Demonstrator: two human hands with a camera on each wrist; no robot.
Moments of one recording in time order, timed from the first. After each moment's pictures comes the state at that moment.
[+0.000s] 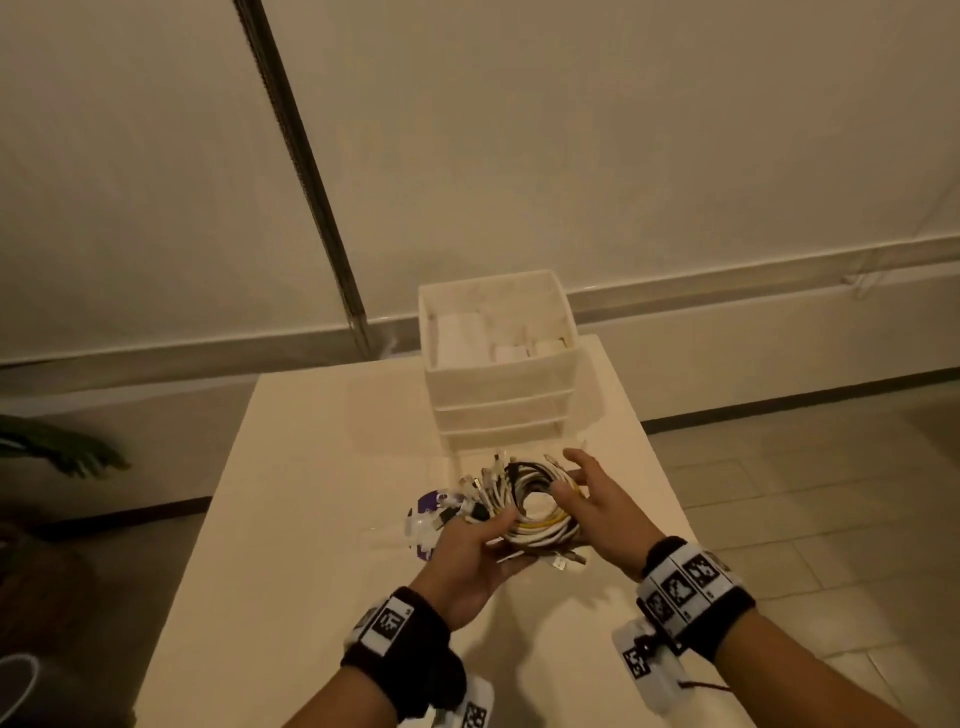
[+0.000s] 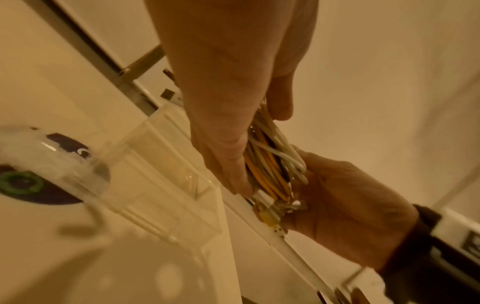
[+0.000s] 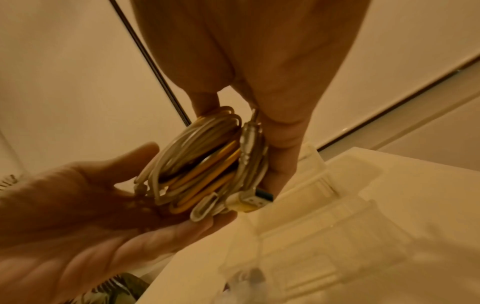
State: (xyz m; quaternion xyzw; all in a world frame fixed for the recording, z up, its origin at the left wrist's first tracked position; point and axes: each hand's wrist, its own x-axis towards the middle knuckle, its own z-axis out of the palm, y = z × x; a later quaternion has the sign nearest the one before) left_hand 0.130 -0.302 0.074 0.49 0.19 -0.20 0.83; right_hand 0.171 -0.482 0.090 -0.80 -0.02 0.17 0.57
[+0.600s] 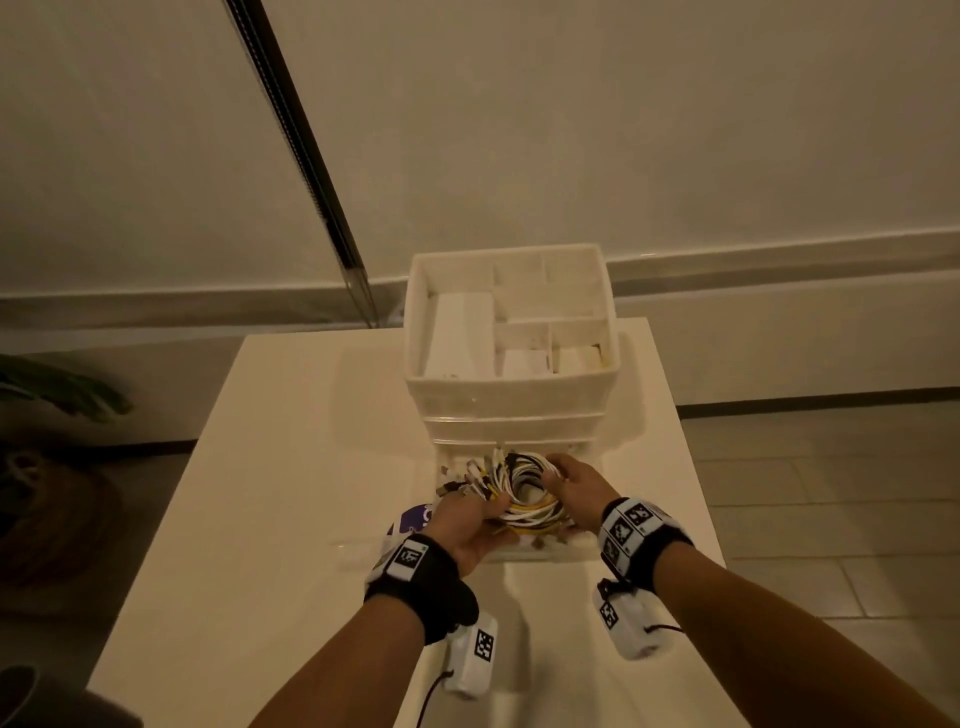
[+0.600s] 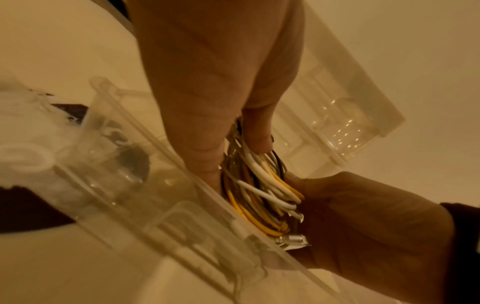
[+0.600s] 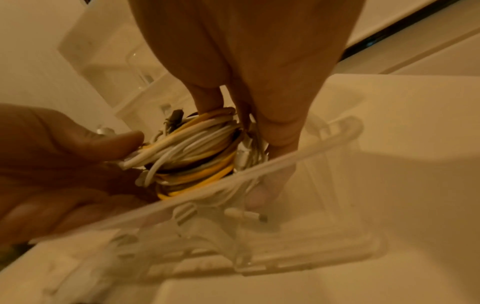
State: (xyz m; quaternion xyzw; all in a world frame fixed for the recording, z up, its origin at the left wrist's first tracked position) left_hand 0.277 -0.302 -0.027 0.50 0.39 -0.22 0.74; right_hand 0.341 -0.463 -0.040 -0.83 0.01 0.31 0.47
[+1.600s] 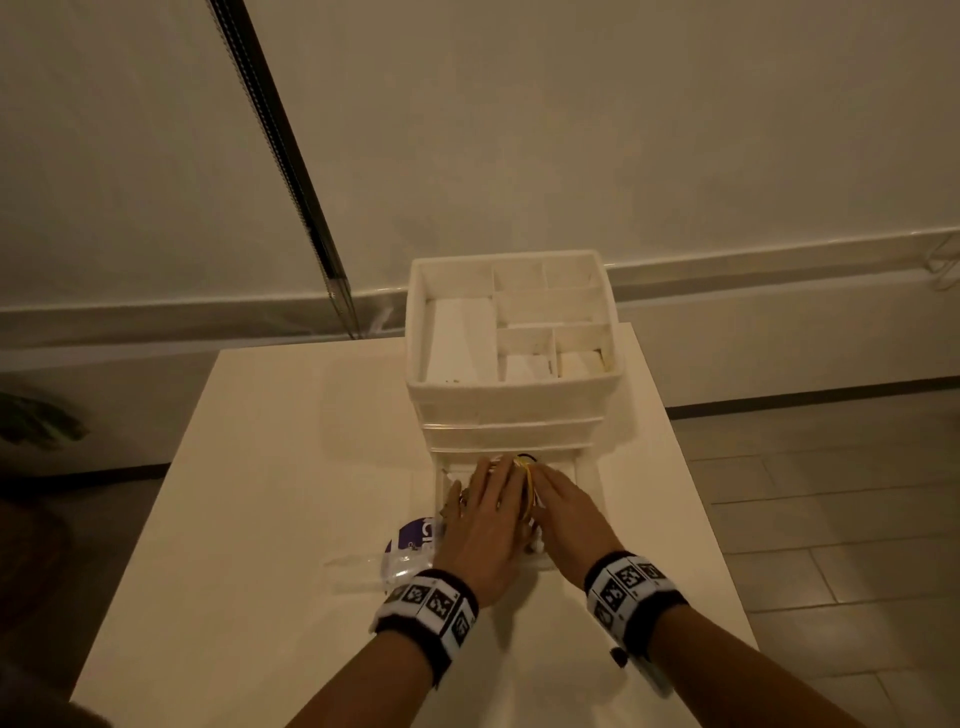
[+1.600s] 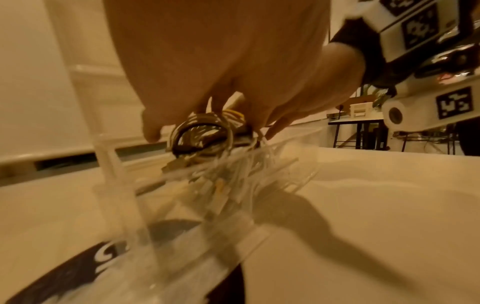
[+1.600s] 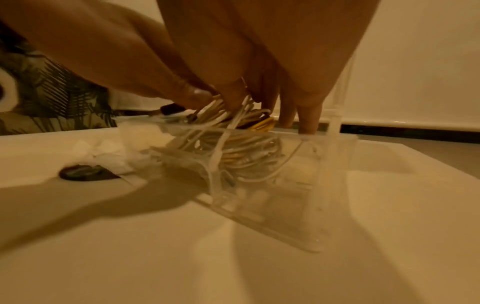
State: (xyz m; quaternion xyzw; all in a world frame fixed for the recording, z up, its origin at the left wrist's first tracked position) left_hand 0.256 -0.300 -0.022 0.97 -0.08 -0.11 0.18; right_hand 0.292 -0.448 -0.034 -0.93 -0.20 0.11 0.29
